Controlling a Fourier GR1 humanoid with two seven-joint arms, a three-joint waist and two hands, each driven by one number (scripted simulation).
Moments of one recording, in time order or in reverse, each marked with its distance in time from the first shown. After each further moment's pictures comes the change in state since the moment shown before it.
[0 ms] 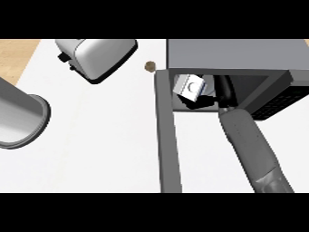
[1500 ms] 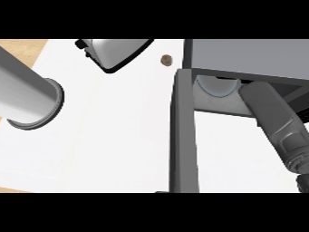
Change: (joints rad) left arm -0.110 0.004 -0.071 0.086 -0.084 -0.045 -0.025; right arm -0.372 -0.193 -0.096 0.639 0.181 -0.521 -0.070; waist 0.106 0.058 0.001
